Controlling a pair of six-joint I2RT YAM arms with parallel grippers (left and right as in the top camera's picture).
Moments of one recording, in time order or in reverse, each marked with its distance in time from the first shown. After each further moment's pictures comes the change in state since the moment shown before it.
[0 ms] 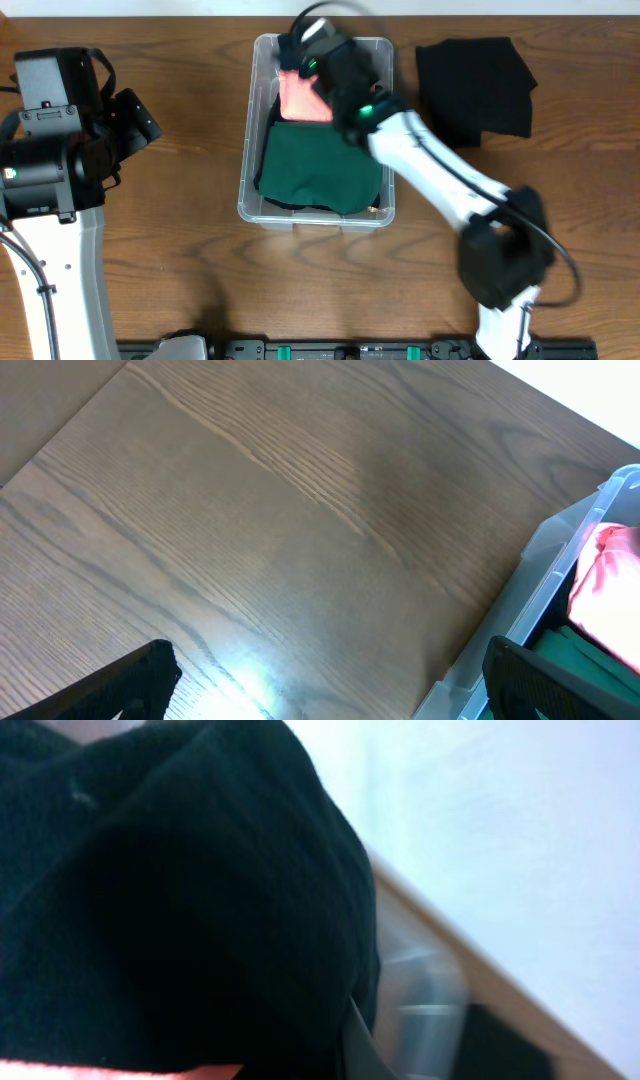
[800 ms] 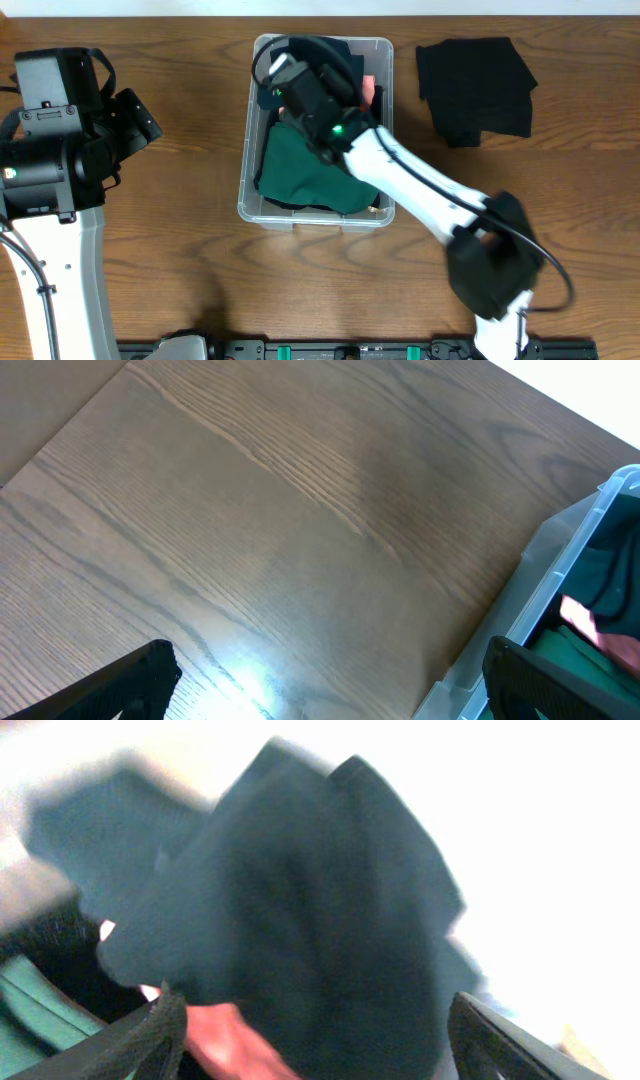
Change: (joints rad) left arm 0.000 0.000 0.000 0.000 0.000 0.000; right arm 0.090 -0.056 -0.002 -0.054 -0.013 0.008
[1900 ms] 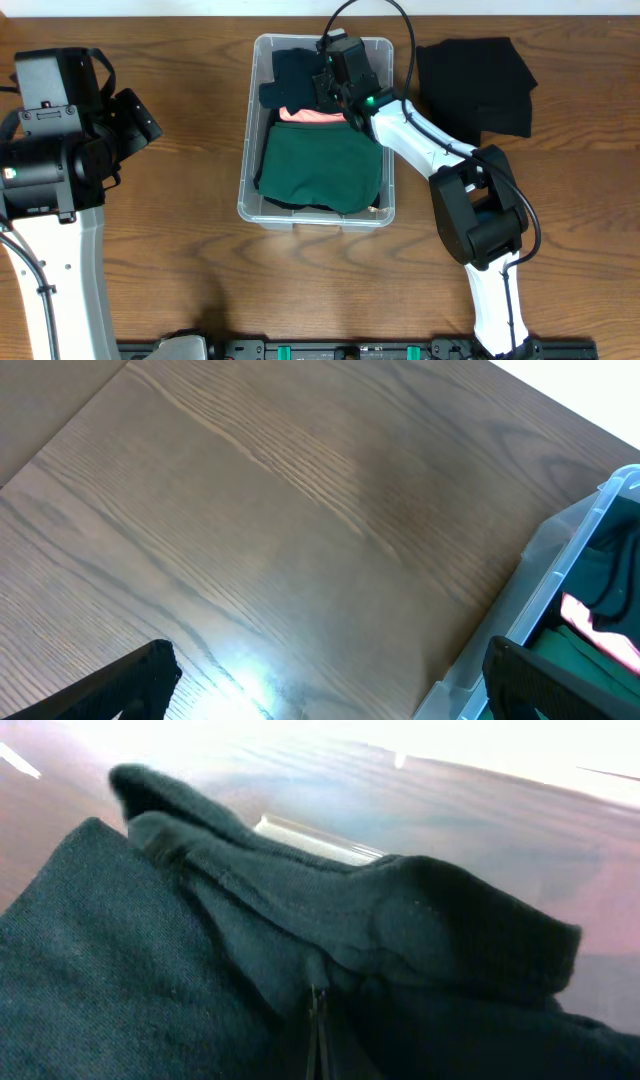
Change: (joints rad) left arm 0.000 0.000 0.000 0.000 0.000 0.000; right arm -0.219 0.274 0.034 0.249 -0.430 0.472
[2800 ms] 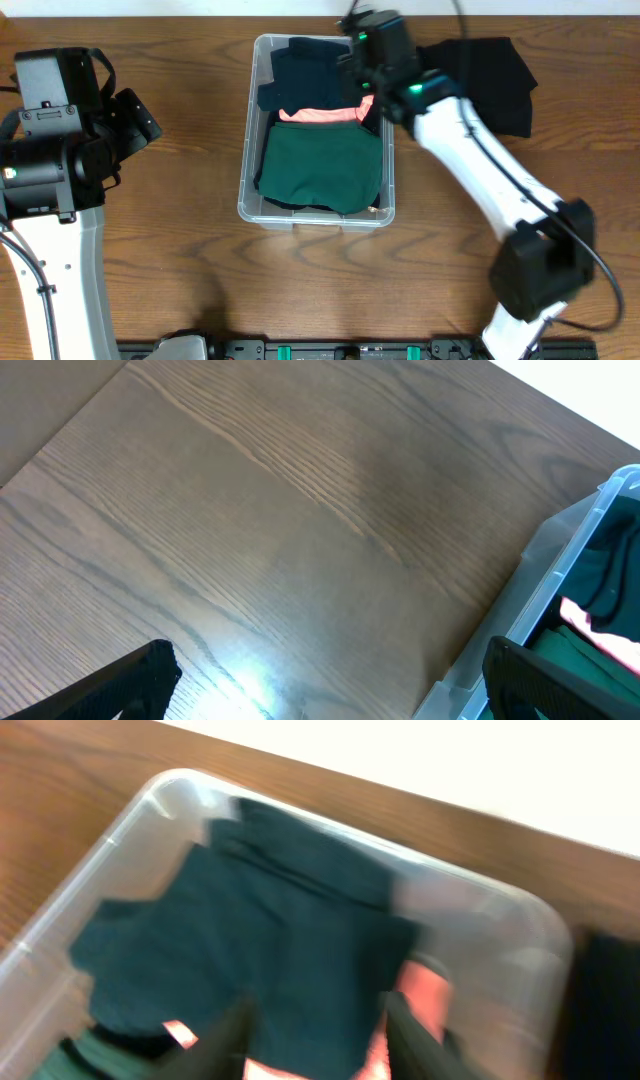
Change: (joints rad) left arm 0.000 0.000 0.000 0.000 0.000 0.000; right arm -0.061 -0.378 -0.030 -0.350 -0.001 -0.074
